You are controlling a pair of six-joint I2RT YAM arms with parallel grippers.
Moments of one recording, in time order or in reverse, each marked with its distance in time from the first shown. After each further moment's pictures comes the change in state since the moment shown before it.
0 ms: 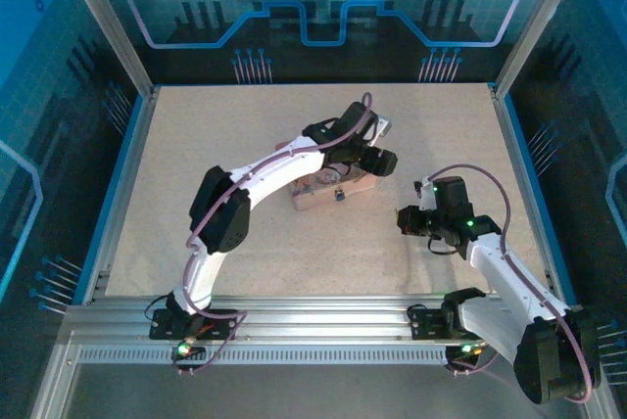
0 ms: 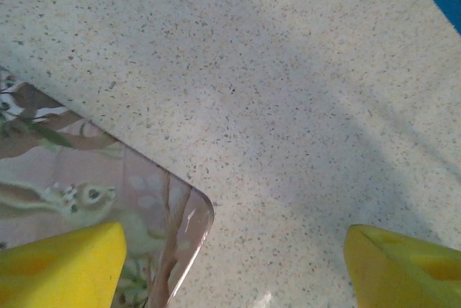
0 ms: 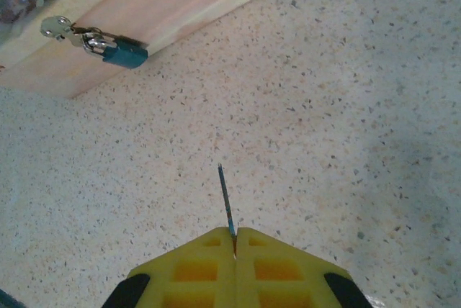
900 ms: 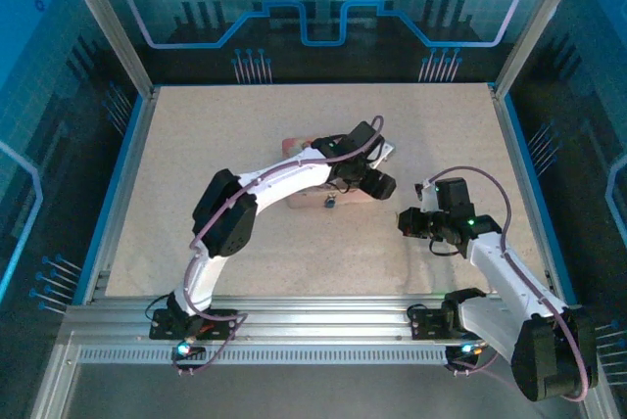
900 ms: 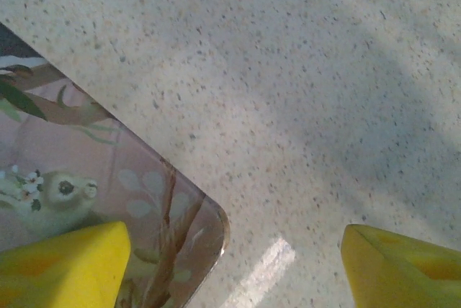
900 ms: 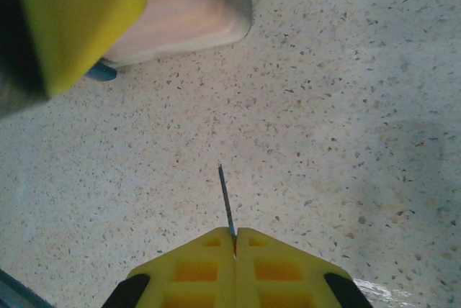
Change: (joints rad) left arm -0.052 -0.045 -0.145 -0.028 0.018 0.068; right arm -0.029 0.014 -0.006 -0.023 -0.054 -0.017
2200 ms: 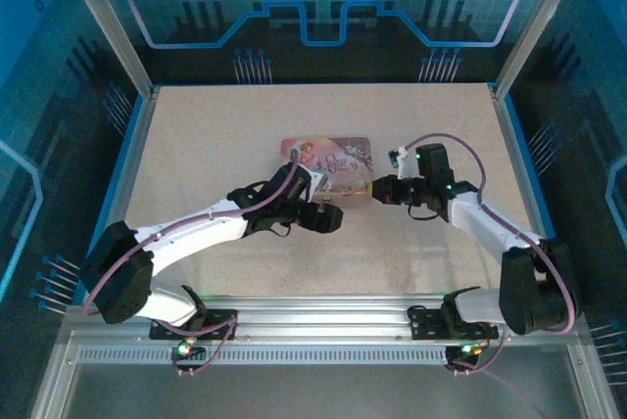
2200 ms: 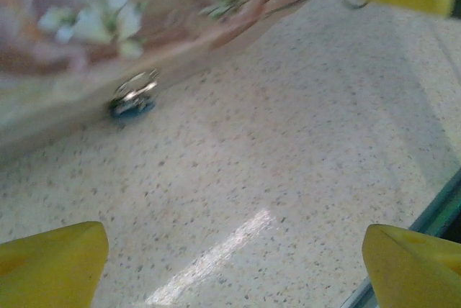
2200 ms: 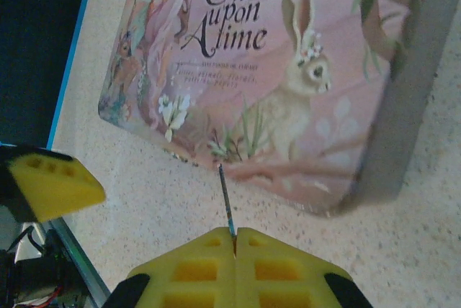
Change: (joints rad) left arm 0.051 -0.703 -0.890 0.311 -0.004 -0.306; right arm 0.074 0.376 0.233 0.286 -0.223 0.031
